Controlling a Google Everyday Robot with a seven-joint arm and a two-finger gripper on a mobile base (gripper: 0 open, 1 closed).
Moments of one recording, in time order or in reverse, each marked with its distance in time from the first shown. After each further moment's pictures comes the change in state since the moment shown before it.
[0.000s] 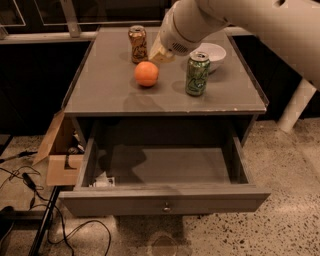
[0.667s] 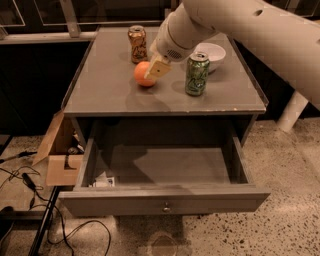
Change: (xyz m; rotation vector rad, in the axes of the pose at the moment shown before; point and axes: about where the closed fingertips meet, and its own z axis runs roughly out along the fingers) arm 0.010 0.001 0.036 -0.042 0.009 0.022
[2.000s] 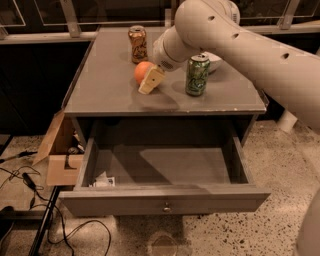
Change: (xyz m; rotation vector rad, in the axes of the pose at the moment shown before) arm 0.018 -0.015 0.064 0.031 -0.036 0.100
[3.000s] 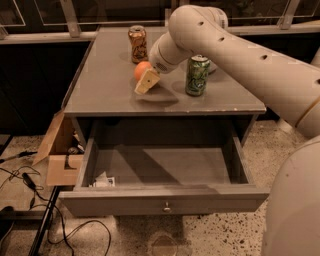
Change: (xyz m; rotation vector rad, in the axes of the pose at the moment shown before) arm 0.005 -0.005 0.039 -0.032 0.003 0.074
